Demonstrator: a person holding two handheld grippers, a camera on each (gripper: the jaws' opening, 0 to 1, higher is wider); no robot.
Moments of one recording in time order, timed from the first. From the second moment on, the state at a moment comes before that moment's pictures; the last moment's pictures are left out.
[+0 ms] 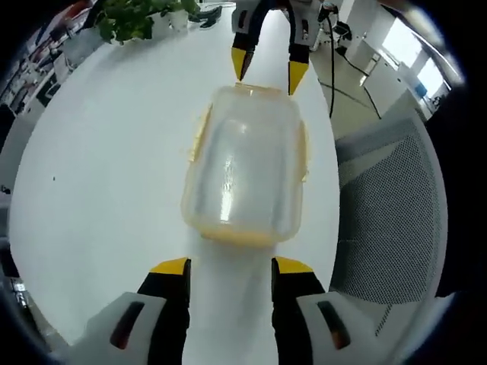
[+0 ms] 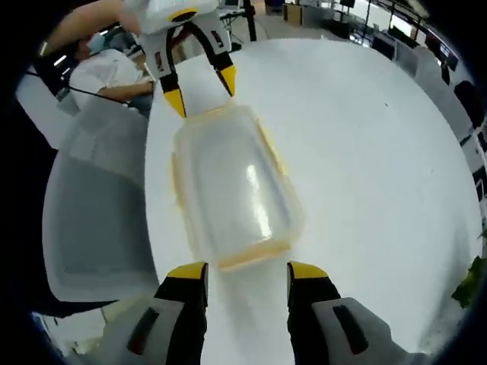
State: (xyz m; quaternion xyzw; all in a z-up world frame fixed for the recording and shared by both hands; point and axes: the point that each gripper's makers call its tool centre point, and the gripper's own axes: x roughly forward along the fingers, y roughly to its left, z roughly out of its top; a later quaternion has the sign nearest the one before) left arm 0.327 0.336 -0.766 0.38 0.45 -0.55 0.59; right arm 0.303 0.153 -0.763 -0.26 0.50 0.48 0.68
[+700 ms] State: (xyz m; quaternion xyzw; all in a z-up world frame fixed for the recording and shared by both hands) left arm 0.332 0.326 -0.748 0.25 0.48 -0.50 0.67; right arm 0.312 0.152 -0.757 -0.16 0.52 0.40 0.74
